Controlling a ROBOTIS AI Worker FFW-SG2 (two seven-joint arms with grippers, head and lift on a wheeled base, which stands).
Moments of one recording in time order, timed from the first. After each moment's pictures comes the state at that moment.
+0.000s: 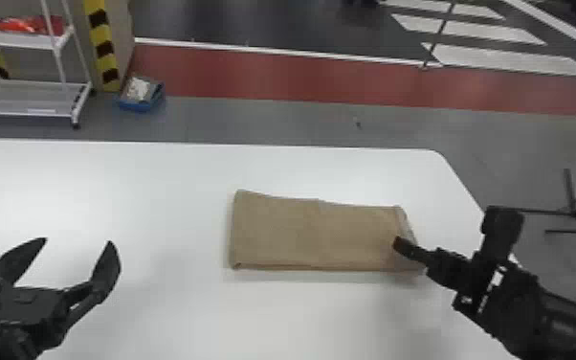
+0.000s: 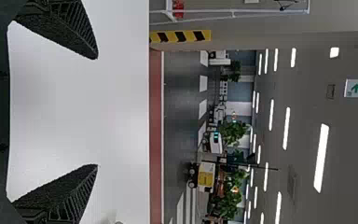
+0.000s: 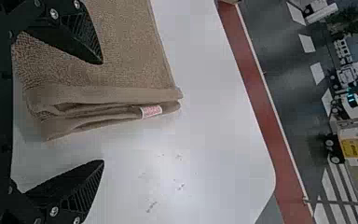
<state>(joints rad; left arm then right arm) 0.45 0.00 0.08 -1.97 0.04 0.09 -0.19 0.07 -0.05 -0.46 -1.87 -0.19 0.96 0.25</state>
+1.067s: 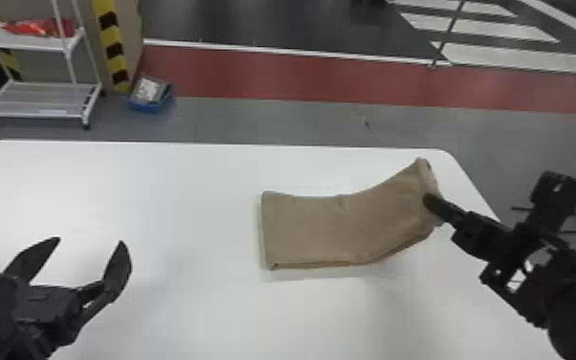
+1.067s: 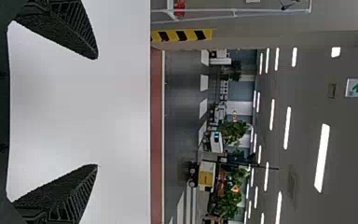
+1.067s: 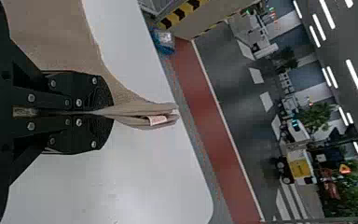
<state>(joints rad) 0.45 0.00 0.07 -1.96 0.04 0.09 -0.19 0.09 -0.01 -0.51 -2.12 -0.32 0.97 0.28</state>
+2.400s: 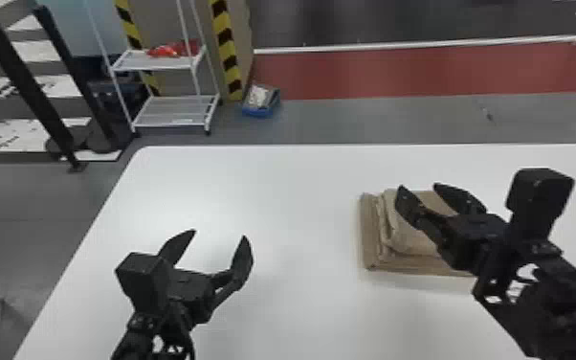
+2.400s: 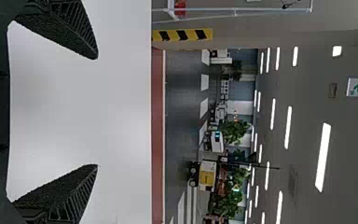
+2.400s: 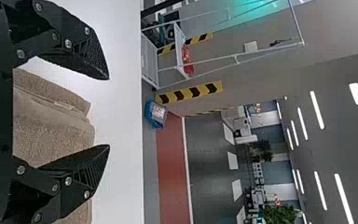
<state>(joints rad) 0.45 0.00 0.07 -1.96 0.04 0.09 -0.20 0.20 0.00 0.04 -2.07 -0.14 0.57 0.20</state>
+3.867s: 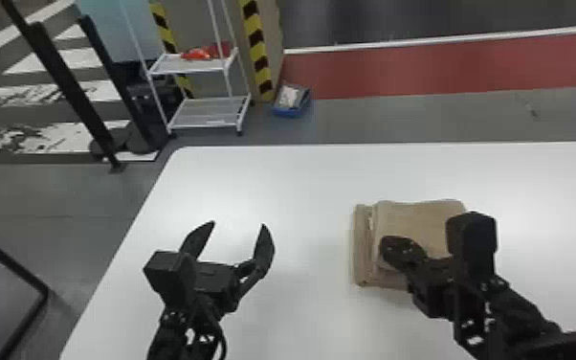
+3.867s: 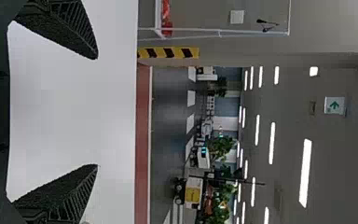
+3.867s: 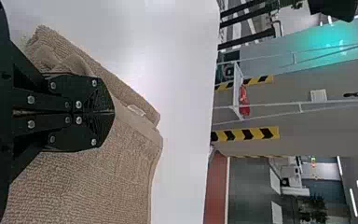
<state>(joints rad) 0.45 0.00 0.09 -1.94 0.06 -0.01 -0.11 0.18 0.00 0.24 -1.88 0.04 0.57 0.30</state>
